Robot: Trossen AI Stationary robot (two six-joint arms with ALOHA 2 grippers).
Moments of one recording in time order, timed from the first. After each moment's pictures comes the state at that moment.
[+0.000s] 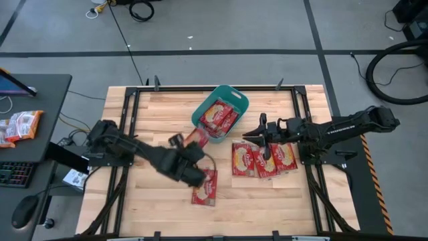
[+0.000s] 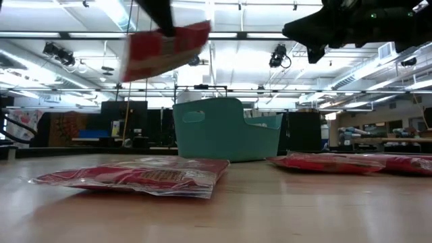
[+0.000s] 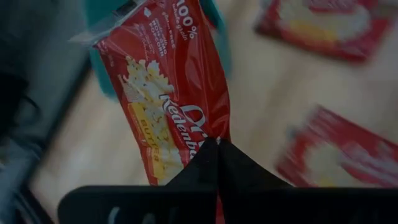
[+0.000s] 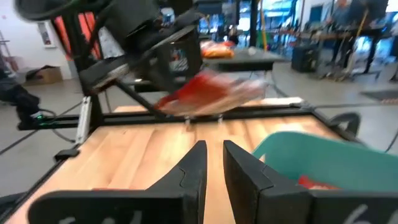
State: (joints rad) left arm -0.40 1.80 1.71 -1.32 -0.70 -0.79; right arm 0.04 0.96 0.34 0.61 0.03 0.04
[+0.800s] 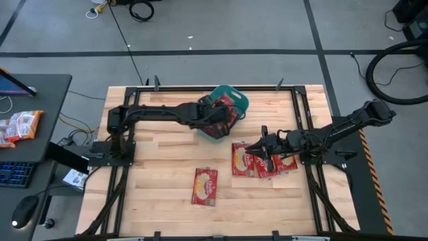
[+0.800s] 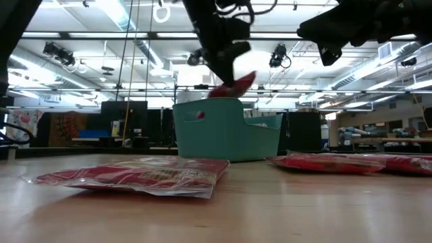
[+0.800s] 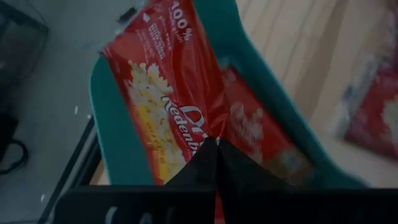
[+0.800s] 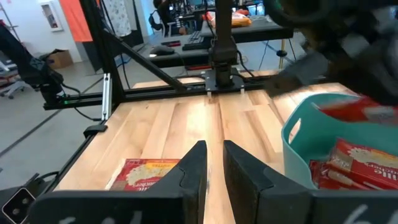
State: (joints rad) left arm 0.10 1.94 1.71 -0.75 -0.53 -0.11; right arm 0.27 0.96 0.34 0.49 0.23 0.14
